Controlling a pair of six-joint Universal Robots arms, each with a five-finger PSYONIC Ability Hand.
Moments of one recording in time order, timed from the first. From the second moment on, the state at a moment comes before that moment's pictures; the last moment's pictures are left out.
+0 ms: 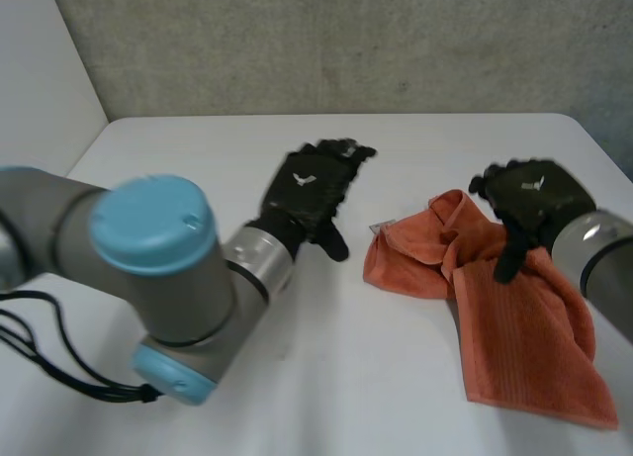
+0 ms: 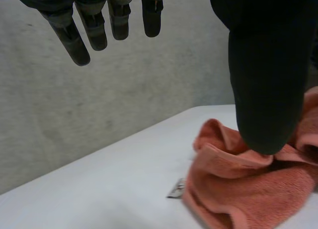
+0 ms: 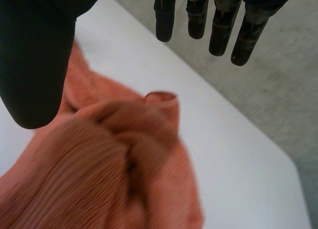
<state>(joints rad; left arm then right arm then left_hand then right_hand) 3.98 -2.09 -1.38 3.45 -1.50 3.12 1.86 -1.40 1.61 0.13 1.49 2.69 0.18 0.17 0.17 0.17 0.03 0.22 0.22 0.22 0.24 0.07</state>
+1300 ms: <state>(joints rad) 3.93 -2.60 -0.96 3.61 -1.37 3.50 1.77 -1.43 1.93 -0.20 1.43 2.70 1.18 1.21 1.21 1.21 1.02 0.95 1.17 1.17 1.19 0.95</state>
